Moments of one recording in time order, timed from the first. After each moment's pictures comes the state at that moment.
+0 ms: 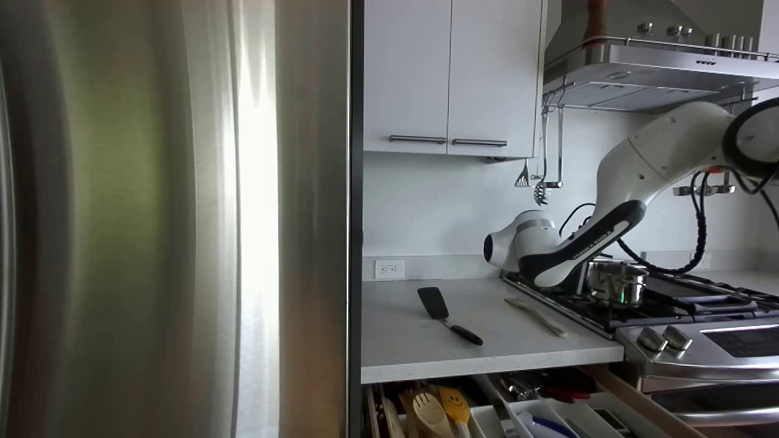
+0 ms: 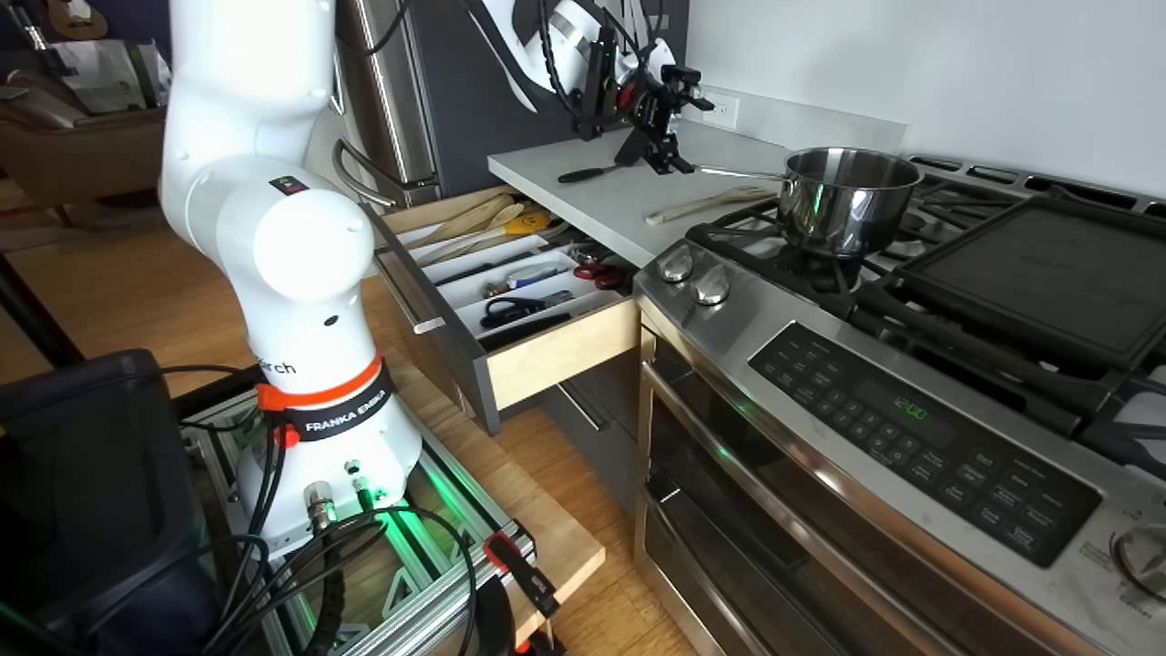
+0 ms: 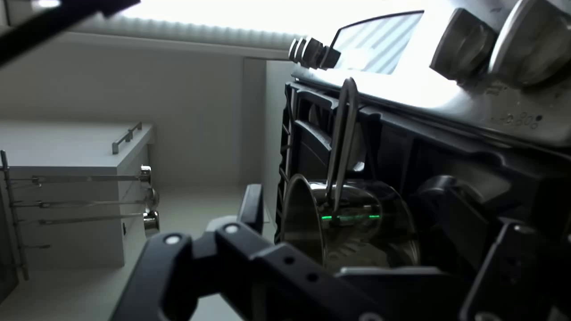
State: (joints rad) arm 0.16 0.33 0.14 -1.87 -1.13 1.29 0.71
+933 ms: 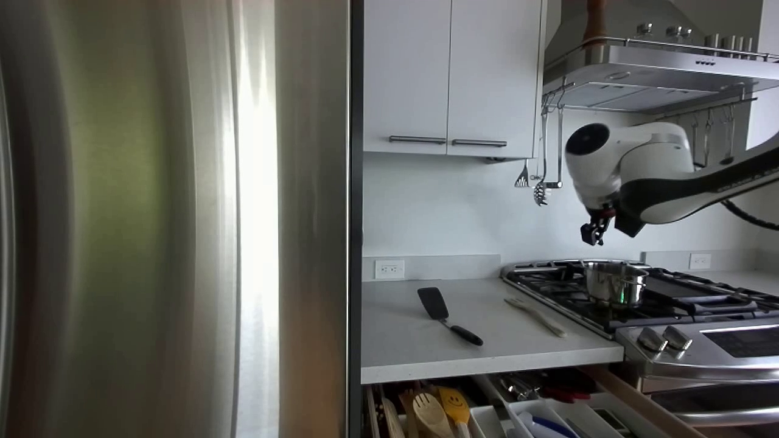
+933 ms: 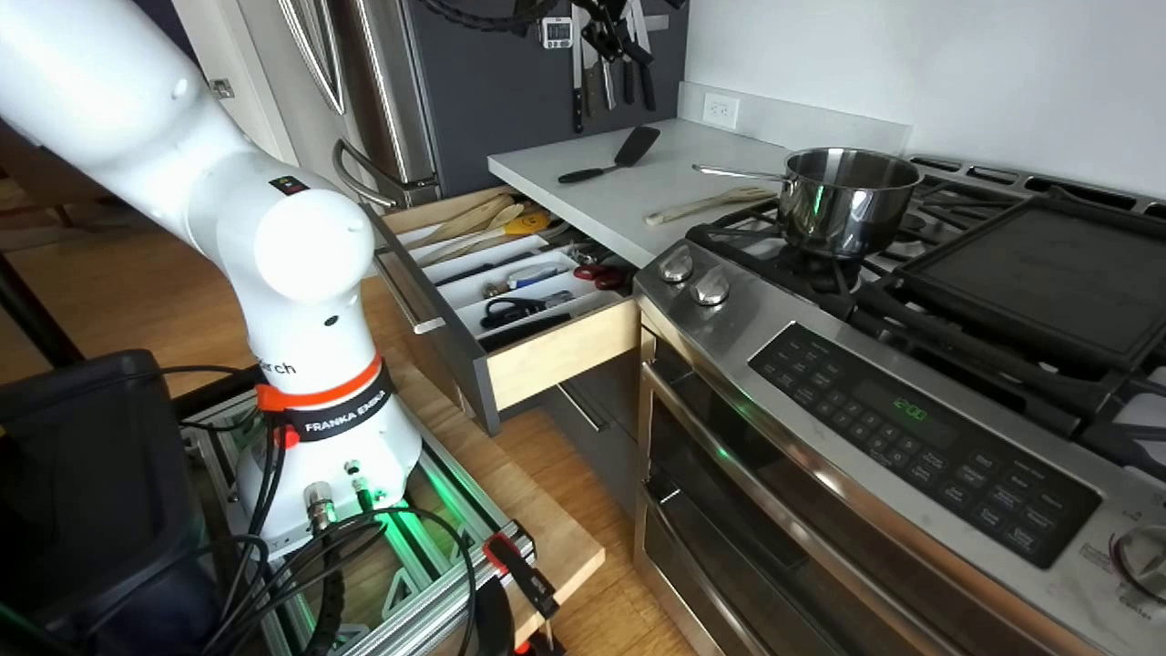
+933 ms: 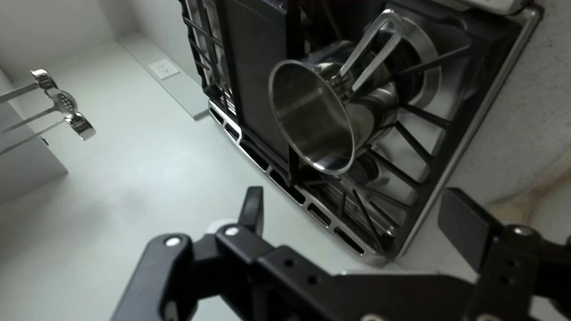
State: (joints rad) arm 0.16 -0.47 0.08 -2.36 -1.05 1.97 0.59
